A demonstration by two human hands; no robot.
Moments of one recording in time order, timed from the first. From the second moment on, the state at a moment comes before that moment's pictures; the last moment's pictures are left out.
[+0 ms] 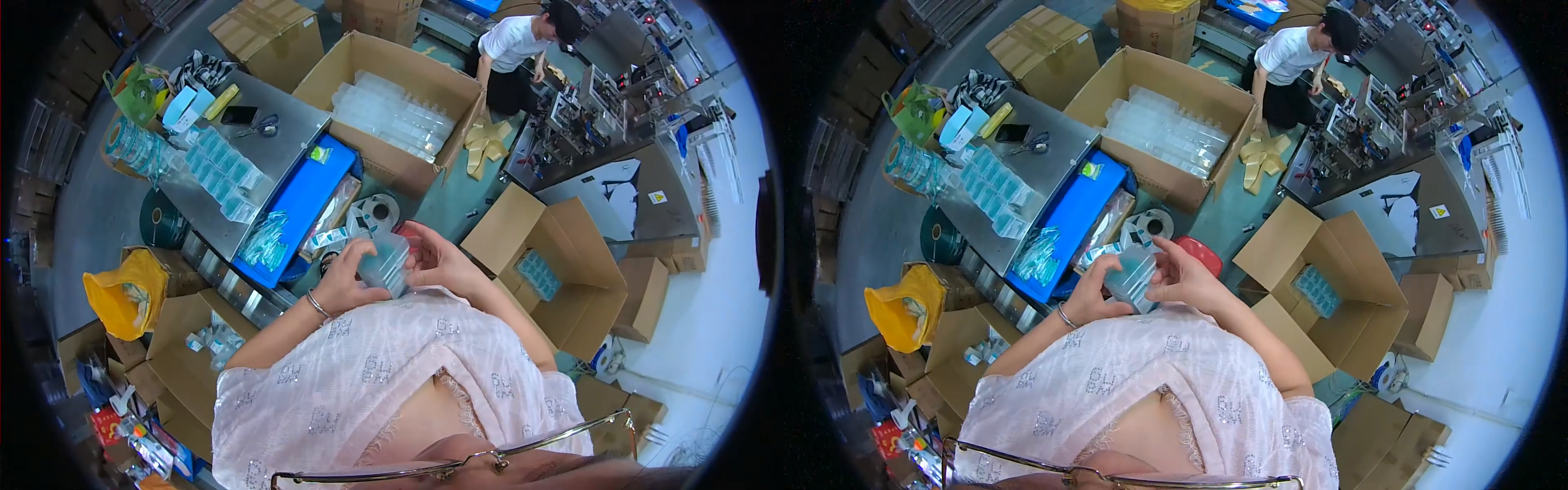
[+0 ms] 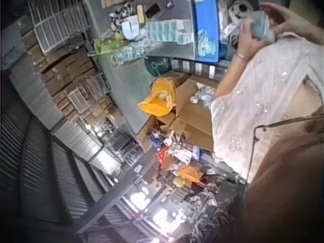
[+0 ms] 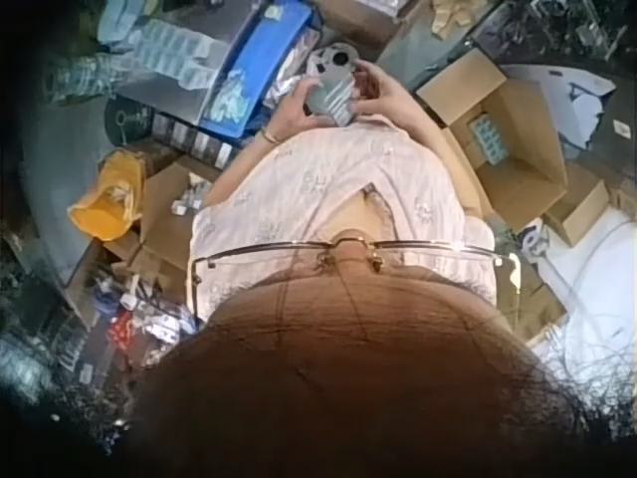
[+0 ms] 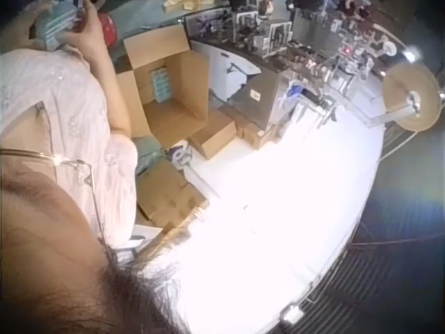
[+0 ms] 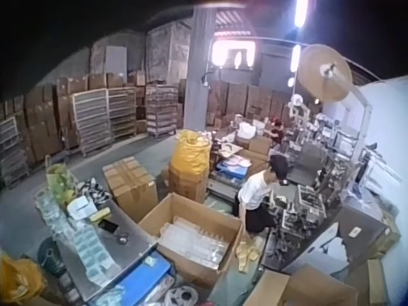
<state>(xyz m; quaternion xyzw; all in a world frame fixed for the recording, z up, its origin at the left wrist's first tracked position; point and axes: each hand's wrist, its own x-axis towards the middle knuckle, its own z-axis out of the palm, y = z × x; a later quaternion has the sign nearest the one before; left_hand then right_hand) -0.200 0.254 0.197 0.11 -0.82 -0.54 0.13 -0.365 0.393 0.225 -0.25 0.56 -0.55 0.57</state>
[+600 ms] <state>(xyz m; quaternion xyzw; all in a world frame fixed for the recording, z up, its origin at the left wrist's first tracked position) -0.227 0.223 0.222 0.12 -0.83 -0.53 -0.13 -0.356 0.390 0.188 -0.50 0.58 -0.34 0.56</state>
